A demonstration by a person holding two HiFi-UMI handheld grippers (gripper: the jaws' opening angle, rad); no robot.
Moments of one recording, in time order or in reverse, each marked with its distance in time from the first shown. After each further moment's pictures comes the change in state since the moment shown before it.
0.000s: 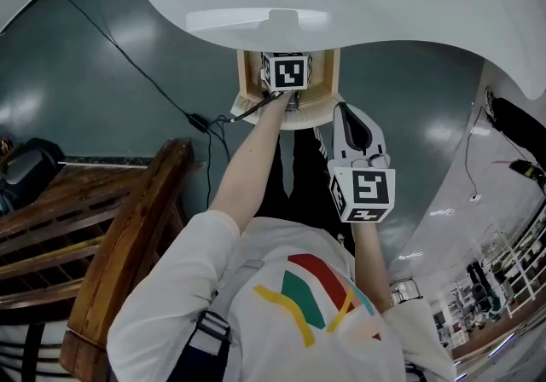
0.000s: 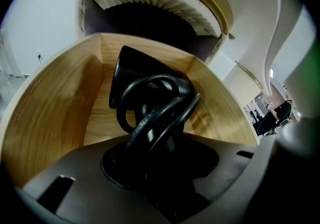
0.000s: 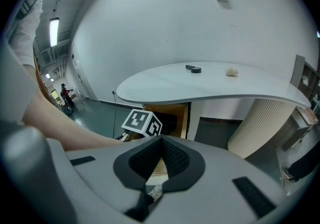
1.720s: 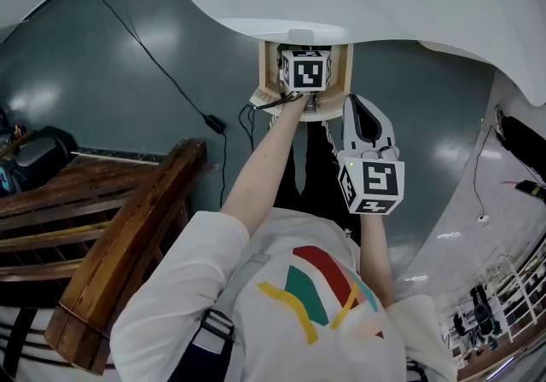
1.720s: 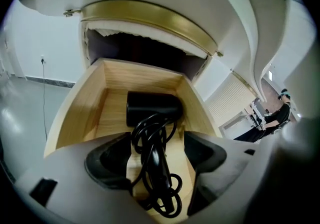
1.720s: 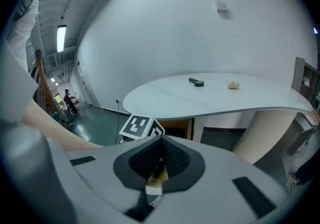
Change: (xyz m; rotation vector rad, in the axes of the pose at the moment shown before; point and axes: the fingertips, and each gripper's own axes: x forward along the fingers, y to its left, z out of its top) left arm -0.039 -0.018 0.022 -0.012 -0.048 -0.005; right arm -0.017 0.011 0.028 -0.010 -0.113 0.028
